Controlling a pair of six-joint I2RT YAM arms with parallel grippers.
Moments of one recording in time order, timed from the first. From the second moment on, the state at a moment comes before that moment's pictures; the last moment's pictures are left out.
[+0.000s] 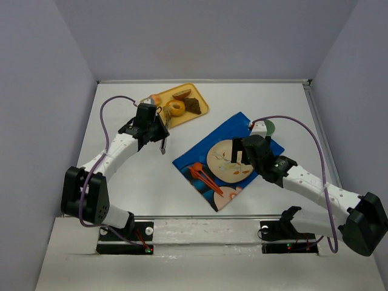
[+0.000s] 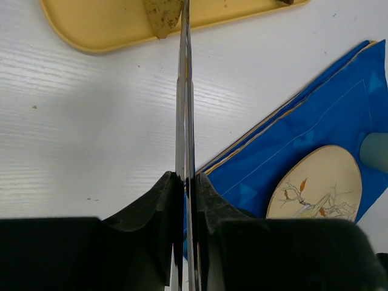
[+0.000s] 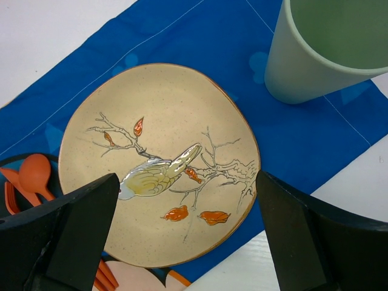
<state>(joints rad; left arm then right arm) -0.33 1.43 1.01 -0.33 0.01 -0.65 0.70 1.10 0.71 -0.28 0.50 0.45</state>
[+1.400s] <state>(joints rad) -0.45 1.48 1.17 -0.46 -0.23 -0.58 0.70 1.07 0.71 -0.28 0.50 0.45</state>
